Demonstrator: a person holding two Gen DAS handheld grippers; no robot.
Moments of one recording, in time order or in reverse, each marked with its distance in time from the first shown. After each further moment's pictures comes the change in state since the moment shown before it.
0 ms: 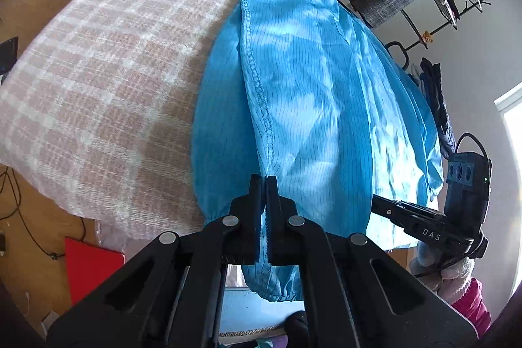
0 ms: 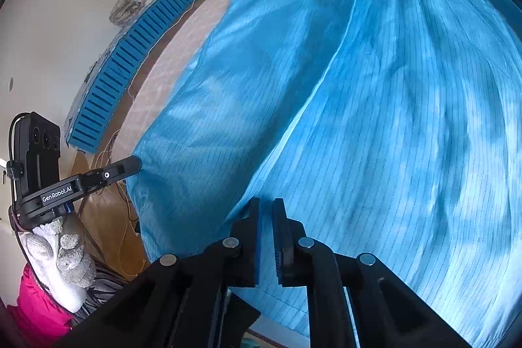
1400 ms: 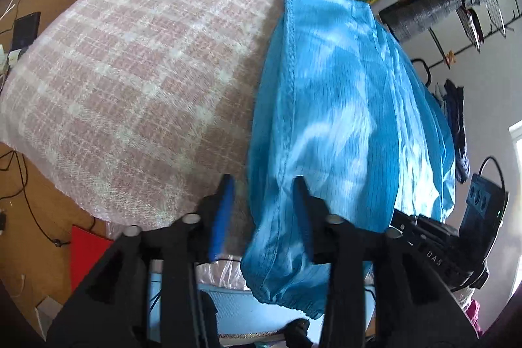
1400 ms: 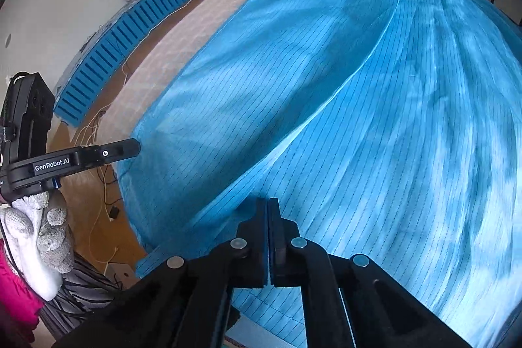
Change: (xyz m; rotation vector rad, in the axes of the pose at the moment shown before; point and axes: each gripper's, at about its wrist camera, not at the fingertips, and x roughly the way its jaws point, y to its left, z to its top) left arm 0.002 0.044 0.010 -0.136 -0.031 0.045; right arm 0.027 0.032 0.009 -0.132 -0.004 -0.146
